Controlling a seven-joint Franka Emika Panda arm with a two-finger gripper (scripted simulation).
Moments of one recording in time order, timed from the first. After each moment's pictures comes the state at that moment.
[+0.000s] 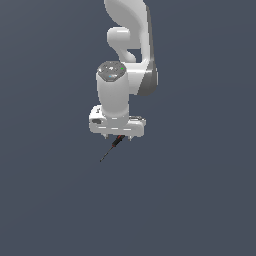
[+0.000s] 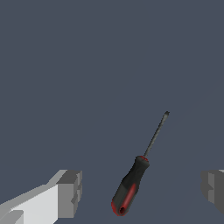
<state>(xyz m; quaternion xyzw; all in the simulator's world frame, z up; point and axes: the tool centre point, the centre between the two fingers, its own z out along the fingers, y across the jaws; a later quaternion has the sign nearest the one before) -0.001 -0.041 0.163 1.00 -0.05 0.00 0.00</state>
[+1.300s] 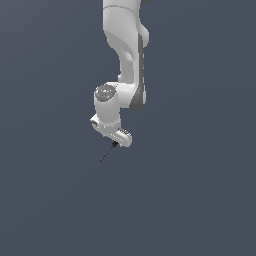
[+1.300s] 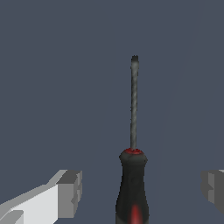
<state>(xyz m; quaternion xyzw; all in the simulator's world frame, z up) -0.050 -0.074 0.065 0.96 -0.28 0.00 0.00</state>
